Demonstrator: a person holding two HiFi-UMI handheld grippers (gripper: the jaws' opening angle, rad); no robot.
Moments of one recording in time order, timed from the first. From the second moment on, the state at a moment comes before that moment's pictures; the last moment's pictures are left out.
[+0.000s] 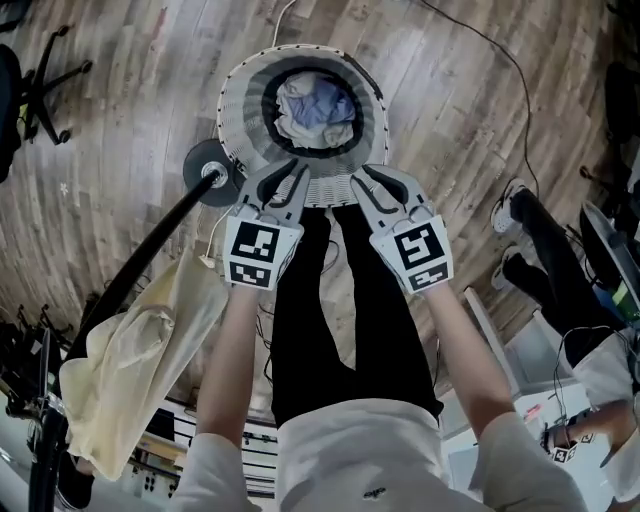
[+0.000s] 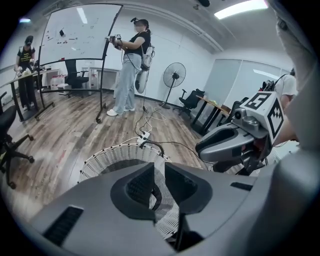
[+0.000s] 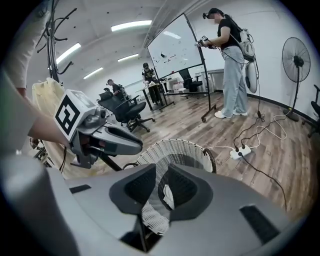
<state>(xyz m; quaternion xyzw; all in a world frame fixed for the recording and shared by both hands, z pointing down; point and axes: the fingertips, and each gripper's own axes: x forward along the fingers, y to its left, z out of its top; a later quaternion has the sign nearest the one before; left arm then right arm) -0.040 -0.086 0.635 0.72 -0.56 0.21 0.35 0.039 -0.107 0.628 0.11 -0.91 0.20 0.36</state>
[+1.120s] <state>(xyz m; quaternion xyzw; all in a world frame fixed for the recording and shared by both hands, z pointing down) -0.033 -0.150 0.914 0.70 -0.53 0.31 0.36 0.015 -0.152 0.758 0.13 -0.90 0.25 0.33</state>
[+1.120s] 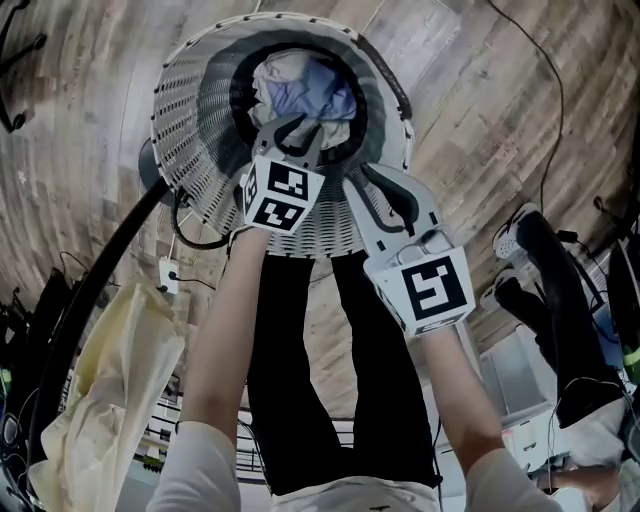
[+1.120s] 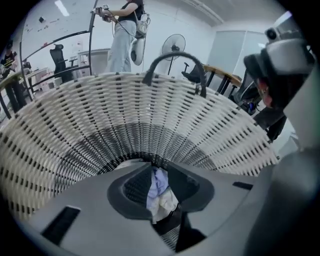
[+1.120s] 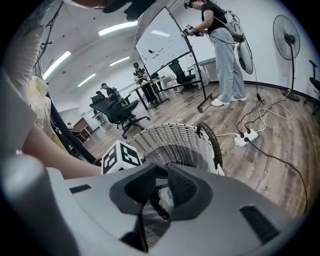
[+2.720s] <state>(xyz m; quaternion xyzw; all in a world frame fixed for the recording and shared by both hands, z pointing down) -0.052 -0.156 1.116 0.65 -0.52 0.35 0.43 0.007 -0.139 0.787 0.12 -0.90 0.28 0.32</state>
